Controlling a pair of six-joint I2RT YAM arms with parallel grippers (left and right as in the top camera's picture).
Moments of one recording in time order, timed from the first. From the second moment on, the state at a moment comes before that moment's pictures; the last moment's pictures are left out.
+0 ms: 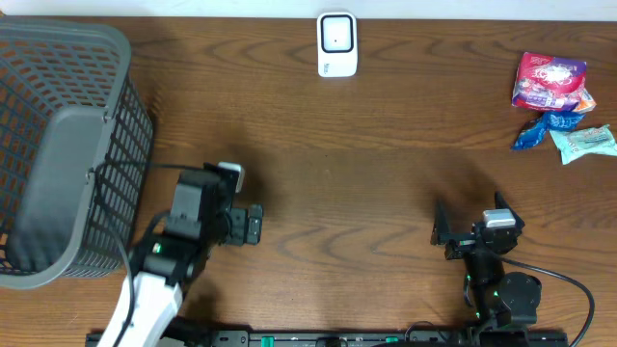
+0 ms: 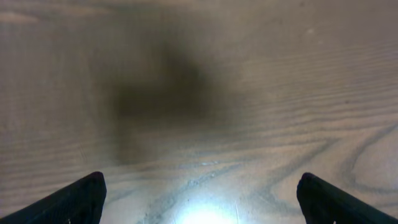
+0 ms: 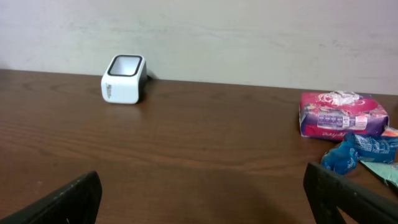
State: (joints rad) left arm -0.26 0.95 0.60 -0.60 0.10 -0.10; right arm 0.02 0.01 0.01 -0.07 -0.08 -0.04
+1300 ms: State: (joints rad) left arm -0.11 0.05 0.02 -0.09 0.10 -0.09; right arm 0.02 0.01 0.01 -0.07 -0.08 -0.04
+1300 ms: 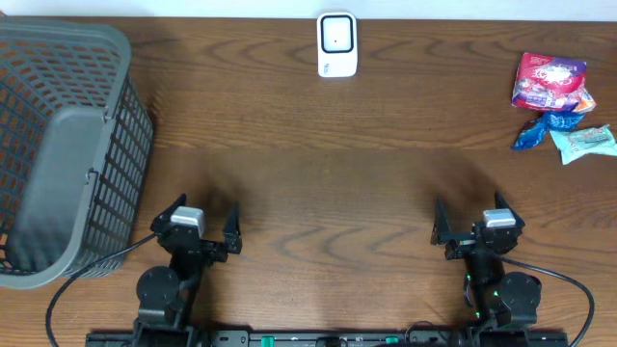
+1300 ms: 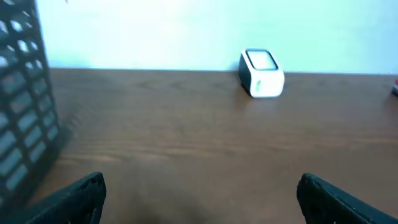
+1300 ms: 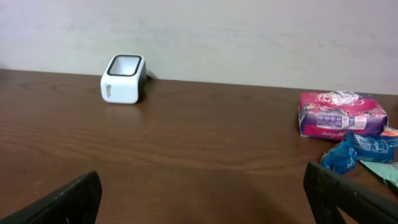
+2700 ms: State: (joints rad) left arm 0.04 0.01 0.02 -0.11 0.08 -0.09; right arm 0.02 0.01 0.01 -0.07 -0.08 -0.04
